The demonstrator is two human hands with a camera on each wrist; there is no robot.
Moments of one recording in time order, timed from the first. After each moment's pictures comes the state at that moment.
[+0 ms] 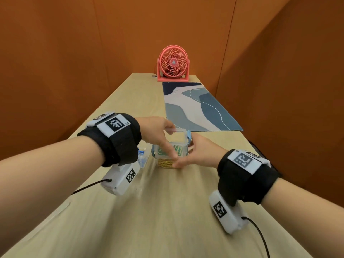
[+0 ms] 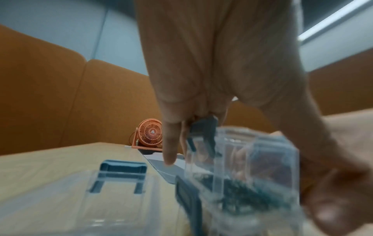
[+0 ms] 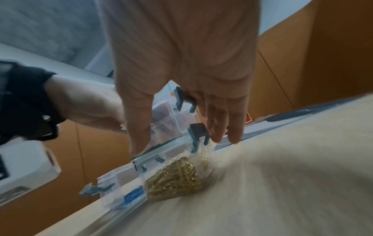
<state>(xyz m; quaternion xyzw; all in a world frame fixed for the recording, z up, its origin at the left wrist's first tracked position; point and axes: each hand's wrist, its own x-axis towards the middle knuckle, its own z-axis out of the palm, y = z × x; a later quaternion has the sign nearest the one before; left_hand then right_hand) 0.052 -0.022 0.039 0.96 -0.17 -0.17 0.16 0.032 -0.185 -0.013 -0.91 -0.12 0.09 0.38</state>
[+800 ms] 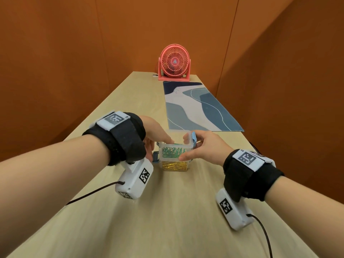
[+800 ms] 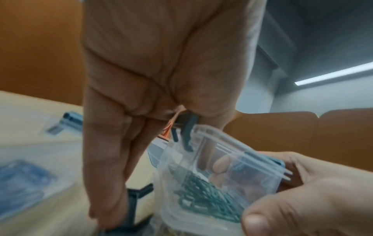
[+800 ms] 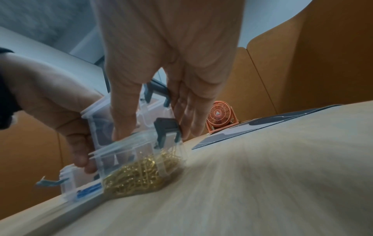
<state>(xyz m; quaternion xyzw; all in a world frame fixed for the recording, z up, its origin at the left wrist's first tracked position) 0.057 -0.029 0.030 0.92 0.11 -0.28 0.26 0.044 -0.198 -0.021 -0.90 -0.11 0.06 0.43</state>
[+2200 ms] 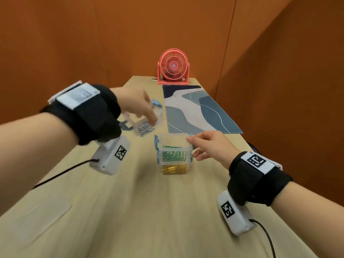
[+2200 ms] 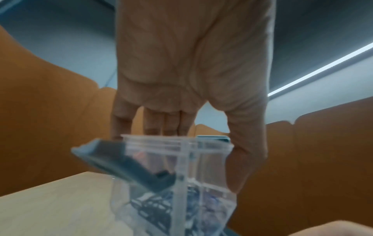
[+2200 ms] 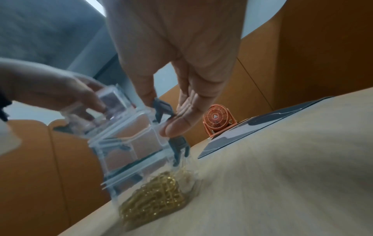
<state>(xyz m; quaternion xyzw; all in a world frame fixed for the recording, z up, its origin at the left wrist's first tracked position) 0.053 0.007 0.096 0.98 -0.04 -0.05 0.17 0.033 -0.201 -0.006 -0.83 -0.02 0.04 0.55</state>
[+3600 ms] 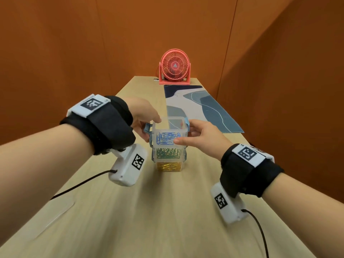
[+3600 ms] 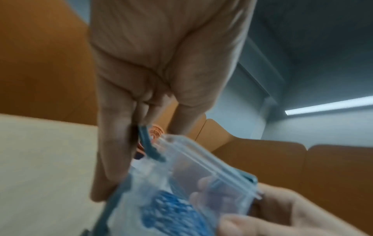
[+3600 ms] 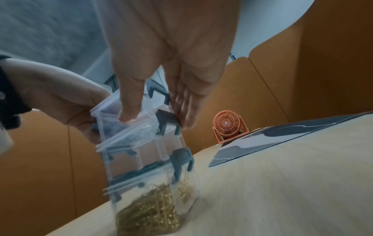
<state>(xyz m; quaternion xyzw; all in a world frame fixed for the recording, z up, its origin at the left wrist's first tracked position) 0.046 -0.014 0.079 0.90 0.13 -0.16 0.38 0.028 -0.181 0.010 -0.85 -0.15 0.01 0.51</state>
